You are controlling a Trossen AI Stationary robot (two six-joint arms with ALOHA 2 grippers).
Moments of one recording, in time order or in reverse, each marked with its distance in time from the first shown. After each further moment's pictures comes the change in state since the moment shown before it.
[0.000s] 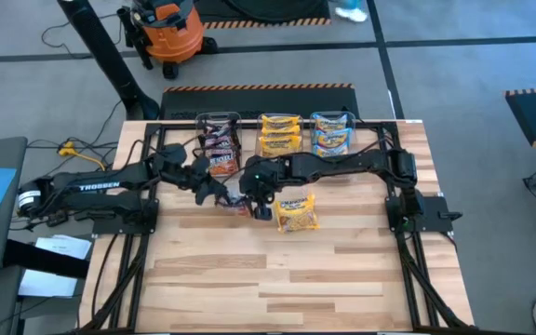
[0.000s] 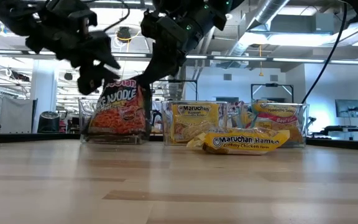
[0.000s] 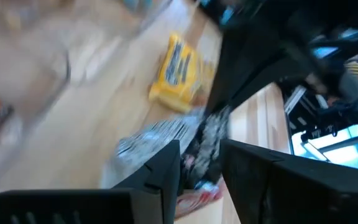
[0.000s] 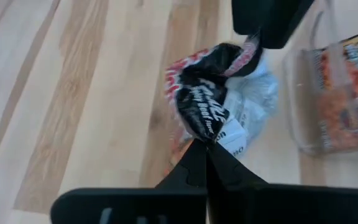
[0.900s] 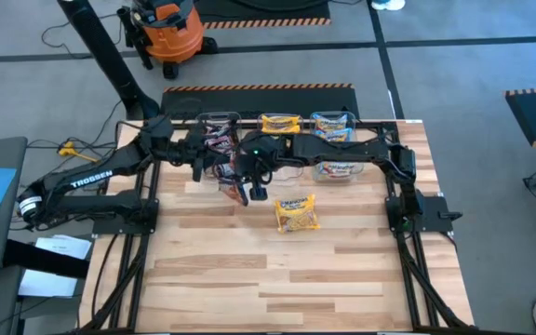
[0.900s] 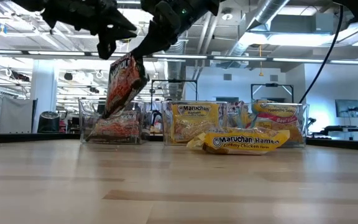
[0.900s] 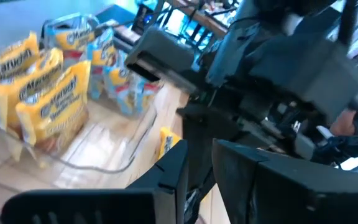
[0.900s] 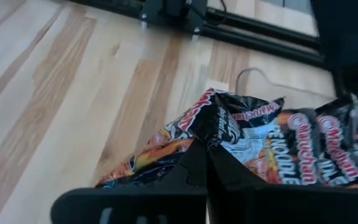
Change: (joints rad) left arm 0.147 0.000 0.279 -0.068 0.055 0.141; right arm -0.077 0.000 0.200 -0.065 0.007 -0.217
